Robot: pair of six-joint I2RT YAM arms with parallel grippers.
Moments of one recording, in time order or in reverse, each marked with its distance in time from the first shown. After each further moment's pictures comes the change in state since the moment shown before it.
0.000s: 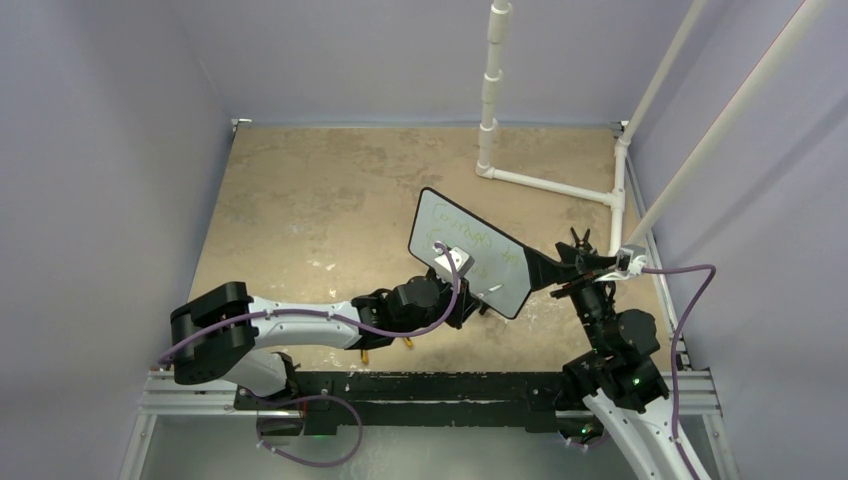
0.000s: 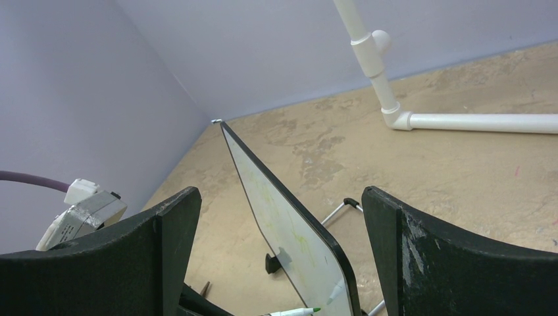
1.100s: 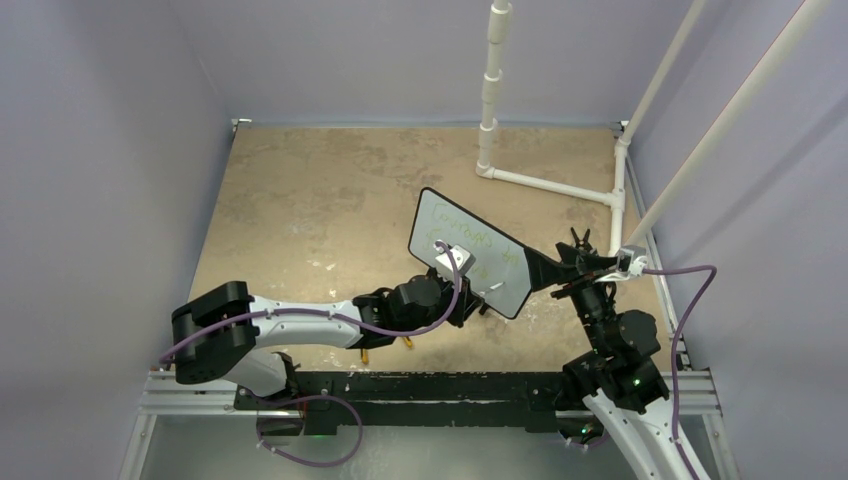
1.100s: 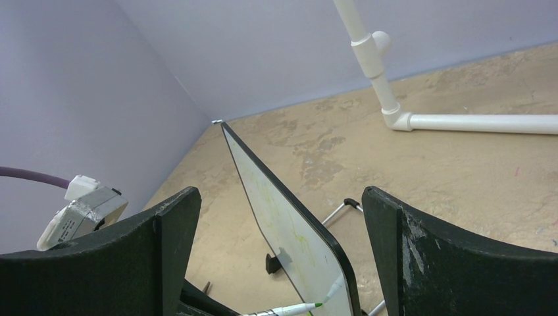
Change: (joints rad) left arm 0.000 0.006 0.014 -0.004 -0.013 0.000; right arm 0.000 -0.007 0.000 -0.004 0.000 0.000
